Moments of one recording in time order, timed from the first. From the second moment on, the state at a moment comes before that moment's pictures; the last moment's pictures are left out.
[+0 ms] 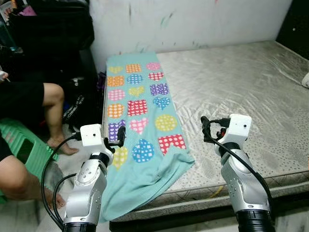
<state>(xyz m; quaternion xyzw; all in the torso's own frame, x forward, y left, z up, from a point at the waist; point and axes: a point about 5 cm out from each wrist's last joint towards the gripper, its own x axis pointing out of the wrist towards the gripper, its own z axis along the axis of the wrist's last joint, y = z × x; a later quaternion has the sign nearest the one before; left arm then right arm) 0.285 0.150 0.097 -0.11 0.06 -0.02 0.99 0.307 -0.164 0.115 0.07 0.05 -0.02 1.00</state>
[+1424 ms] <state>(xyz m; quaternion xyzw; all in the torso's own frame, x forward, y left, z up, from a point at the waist) 0.282 0.150 0.098 -0.11 0.06 -0.02 0.99 0.291 -0.137 0.110 0.06 0.08 0.08 0.99</state>
